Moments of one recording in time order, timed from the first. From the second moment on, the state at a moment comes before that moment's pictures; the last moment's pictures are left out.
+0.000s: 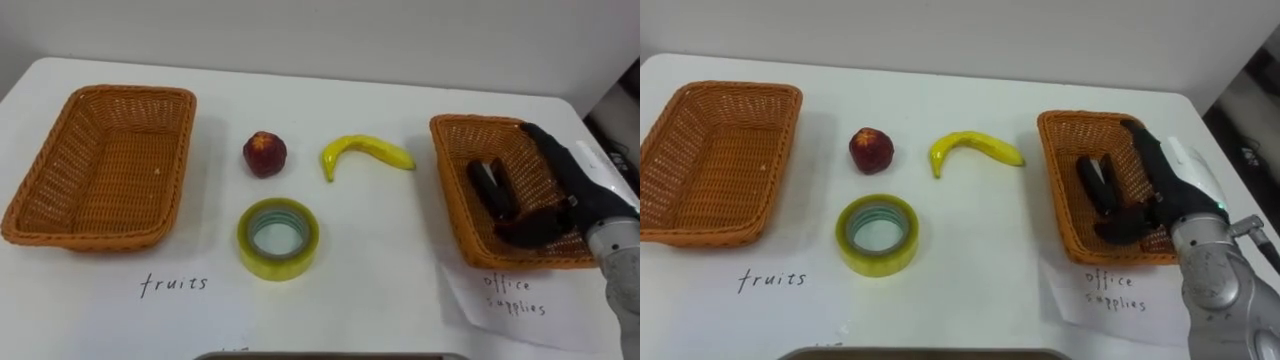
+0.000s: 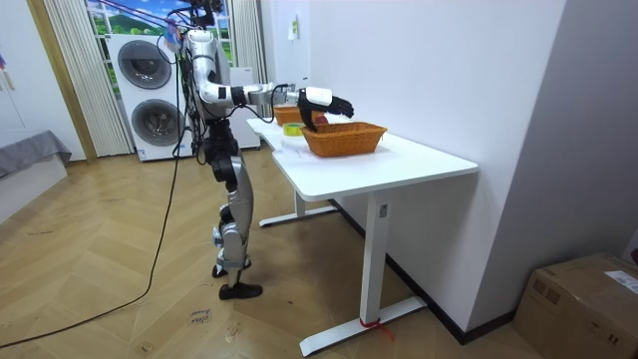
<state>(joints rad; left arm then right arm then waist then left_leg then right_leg) 0.23 0.24 0.23 1.16 -0.32 0.04 -0.10 0.05 -0.42 -0.18 -0.07 -0.57 0.12 0.20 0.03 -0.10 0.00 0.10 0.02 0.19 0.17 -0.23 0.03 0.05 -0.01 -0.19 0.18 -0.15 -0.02</state>
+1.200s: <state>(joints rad) 0.24 0.24 0.26 1.20 -0.32 0.04 -0.14 -0.07 -0.43 -0.24 -0.32 -0.44 0.15 0.13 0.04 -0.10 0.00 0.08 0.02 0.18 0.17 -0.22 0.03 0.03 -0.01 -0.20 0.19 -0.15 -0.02</state>
